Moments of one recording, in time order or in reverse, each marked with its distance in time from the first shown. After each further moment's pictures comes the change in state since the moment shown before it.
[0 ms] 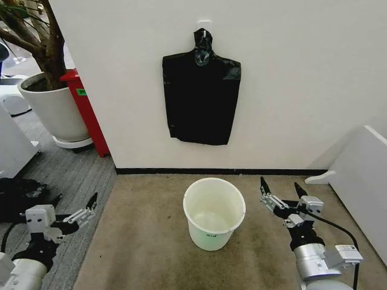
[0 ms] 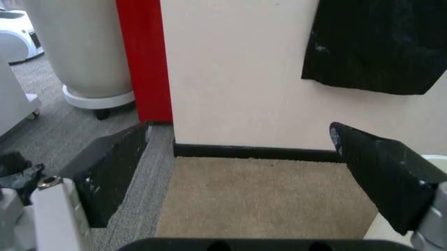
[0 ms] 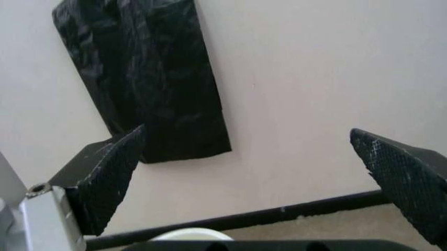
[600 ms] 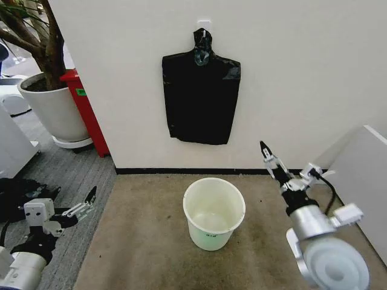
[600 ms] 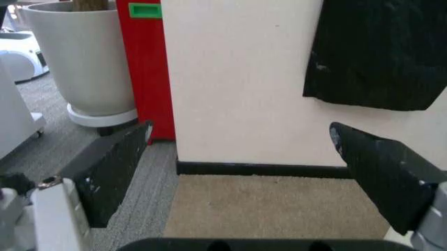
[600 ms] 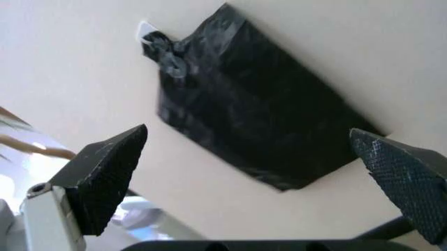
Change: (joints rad) left arm -0.012 0.075 -0.003 0.004 -0.038 -0.049 -0.060; right arm 0.374 -0.224 -0.088 -0.043 0.935 0.013 0.191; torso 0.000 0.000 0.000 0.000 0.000
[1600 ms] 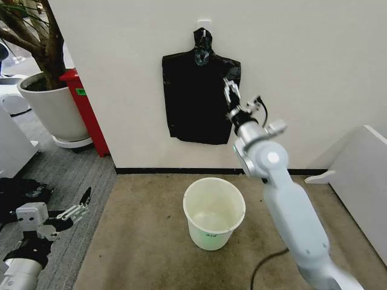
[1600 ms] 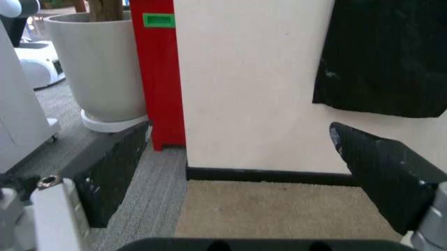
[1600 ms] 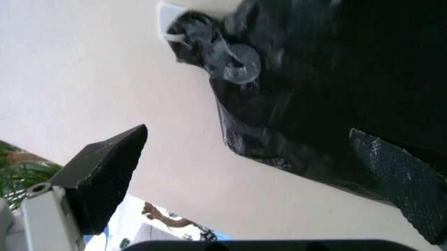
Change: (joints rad) left arm 0.055 -0.001 -0.006 0.001 0.011 -0.087 -0.023; right arm 0.803 0.211 -0.302 -0.572 0.249 0.060 0.105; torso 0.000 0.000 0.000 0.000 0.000
